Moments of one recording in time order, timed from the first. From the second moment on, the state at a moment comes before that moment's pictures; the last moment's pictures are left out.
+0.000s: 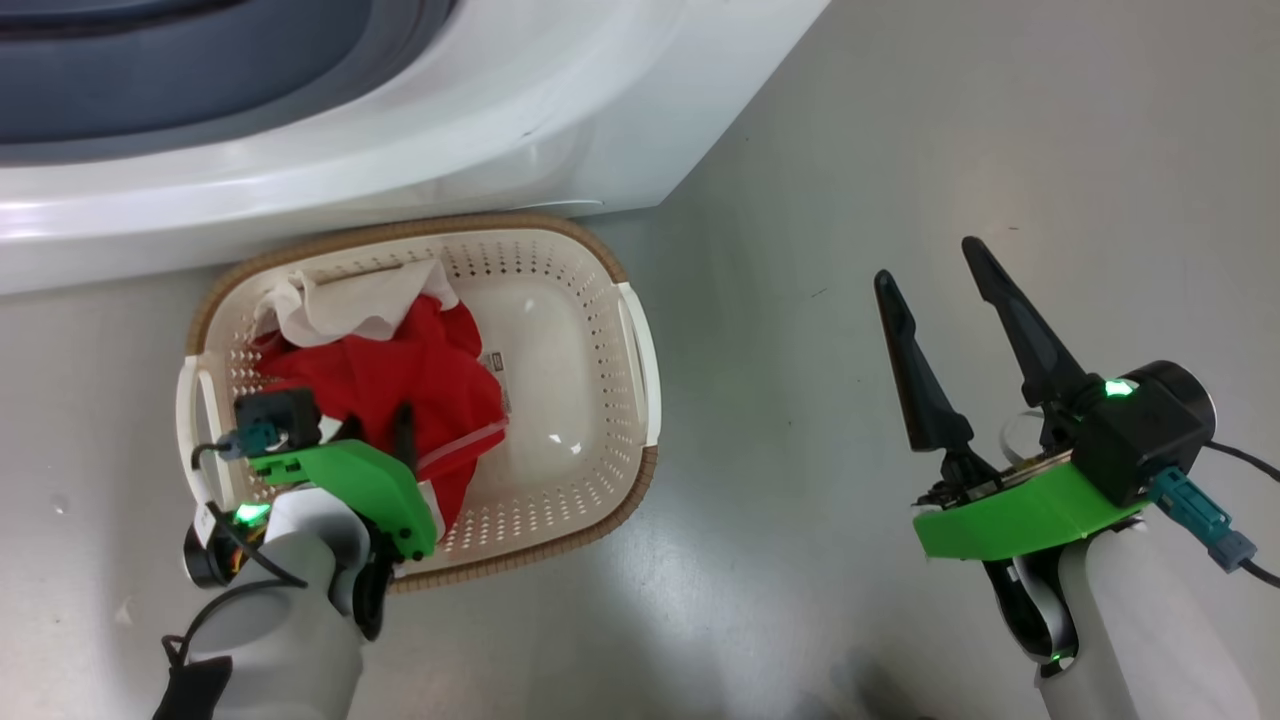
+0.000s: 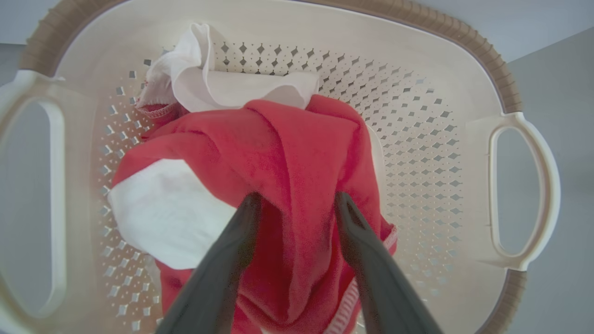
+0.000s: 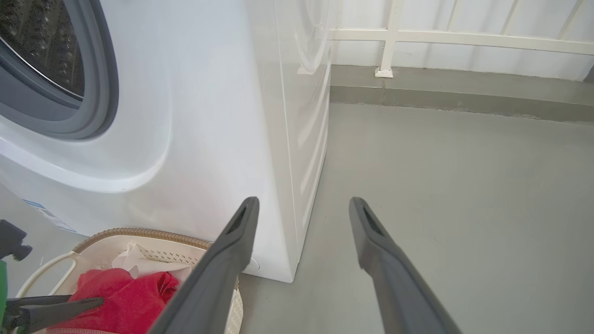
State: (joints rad) left arm -0.83 0.04 -0.37 1.28 -0.64 -0.04 -0.20; right arm -0.30 -0.05 0.11 0.10 0.19 0.13 -0.26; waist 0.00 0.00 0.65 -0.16
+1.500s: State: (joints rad) left arm -0.32 0.03 -0.11 0.36 -0.37 0.01 -0.25; right arm -0.21 -0.05 0.01 0.18 0.13 0.13 -0.26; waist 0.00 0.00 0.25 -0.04
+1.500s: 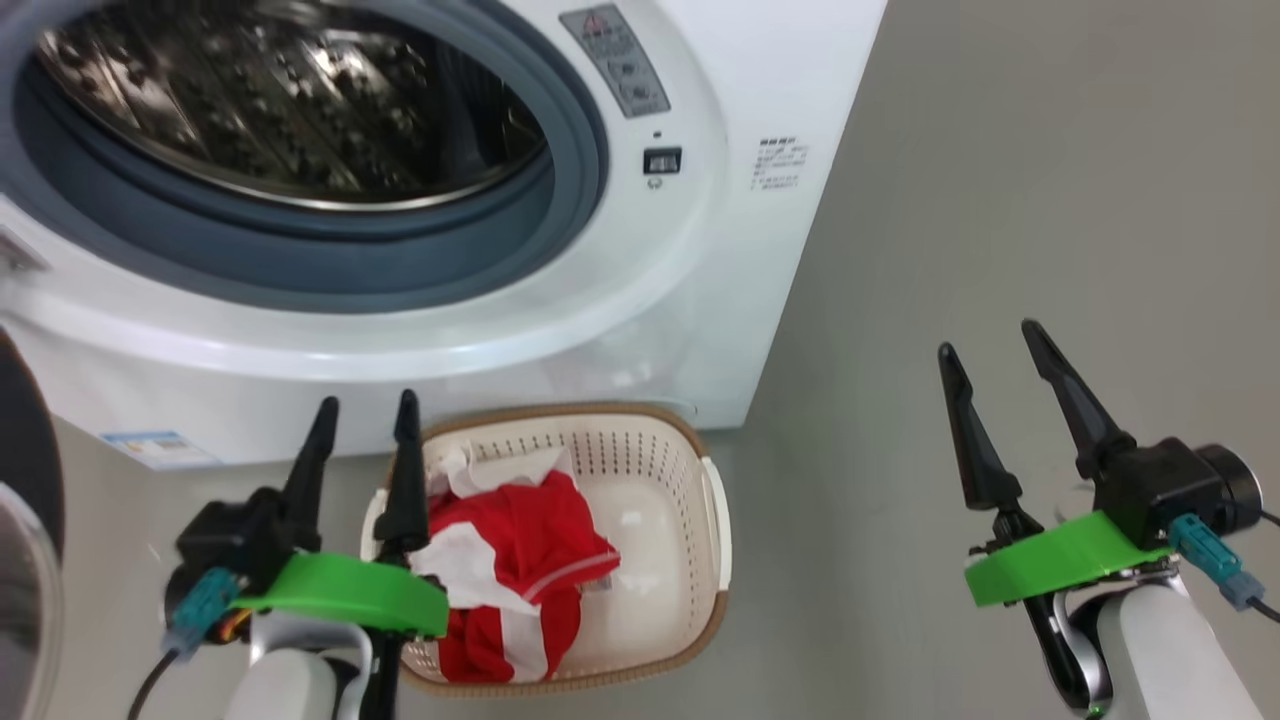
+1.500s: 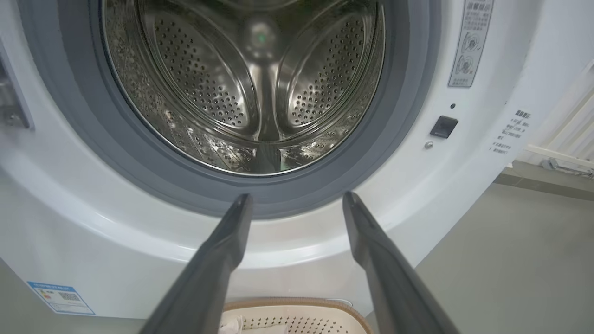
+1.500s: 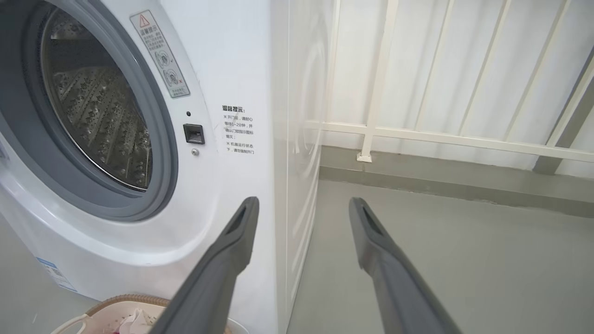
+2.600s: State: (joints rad) left arm 0.05 0.05 -0.01 0.05 -0.22 0.04 -0.25; right arm 0.03 -0.04 -0.05 0.10 0.11 0.13 -0.26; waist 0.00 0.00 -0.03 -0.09
